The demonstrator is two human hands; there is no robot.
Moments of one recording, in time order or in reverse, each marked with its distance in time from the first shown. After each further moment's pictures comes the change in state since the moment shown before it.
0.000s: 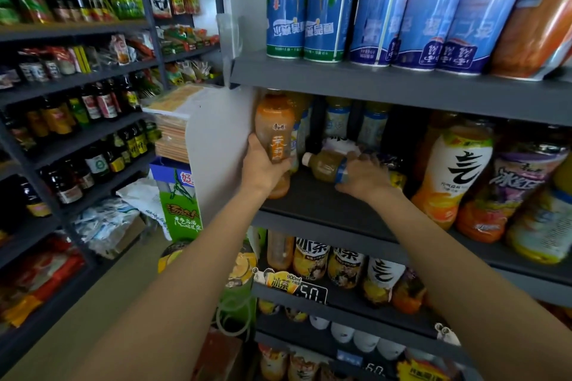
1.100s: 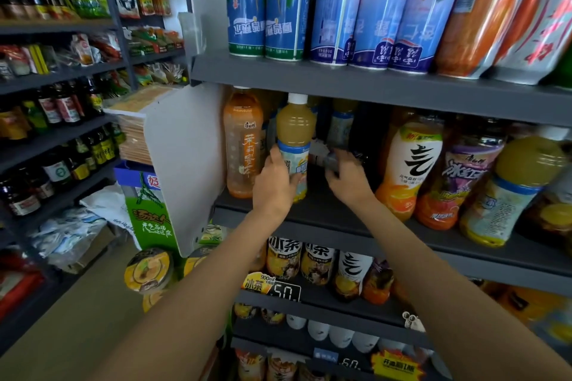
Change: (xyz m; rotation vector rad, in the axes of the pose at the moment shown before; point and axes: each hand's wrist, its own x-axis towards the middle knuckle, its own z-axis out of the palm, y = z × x) left_hand -0.041 0.016 0.057 0.318 -0.075 0.220; right_hand -0.014 0.033 0.017 0.536 0.296 -0.054
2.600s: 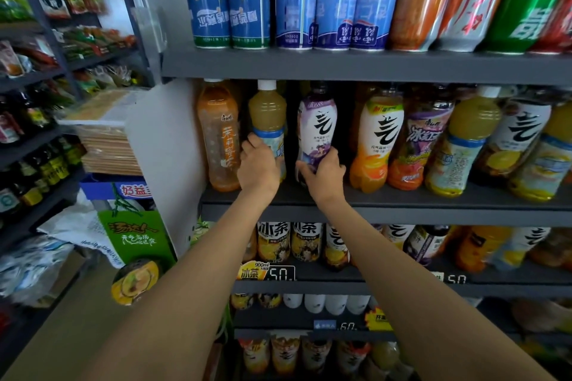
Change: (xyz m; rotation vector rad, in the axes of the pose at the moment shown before) left_hand 0.010 0.003 0.002 0.129 -0.077 -0.059; right_hand -0.045 -0.014 0.027 0.239 0.278 0.264
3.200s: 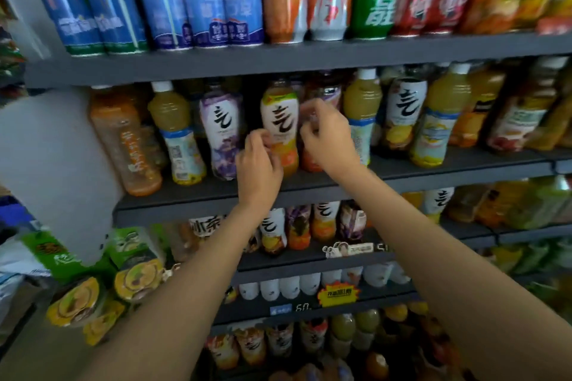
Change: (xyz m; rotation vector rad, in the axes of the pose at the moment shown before) left_hand -0.088 0.109 0.053 -0.335 0.221 0.469; right_hand -0.004 0.020 -0.184 -0.083 0.123 -0.402
